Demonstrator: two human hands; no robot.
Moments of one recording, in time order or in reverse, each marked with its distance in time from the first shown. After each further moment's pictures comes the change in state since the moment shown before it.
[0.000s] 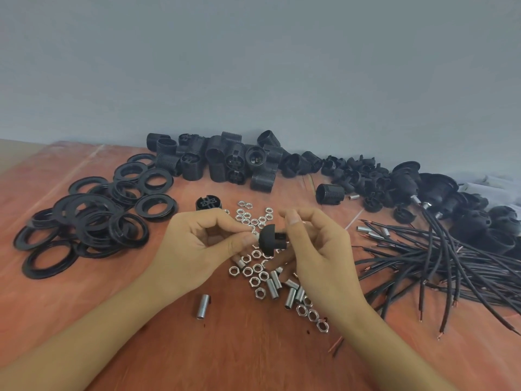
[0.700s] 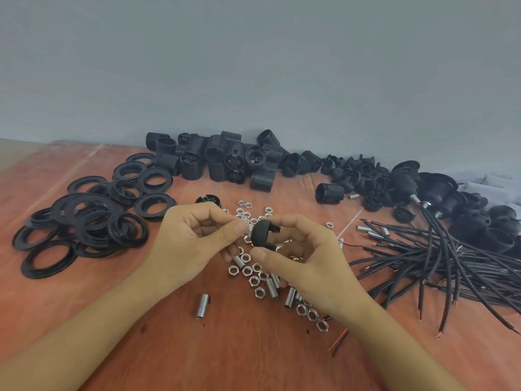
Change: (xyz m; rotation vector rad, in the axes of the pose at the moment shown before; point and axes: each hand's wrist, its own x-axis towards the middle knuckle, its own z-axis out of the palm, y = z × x) left_hand 0.004 0.006 -0.004 0.002 0.063 -0.111; right_hand 0.004 0.007 -0.010 -0.051 -0.243 0.001
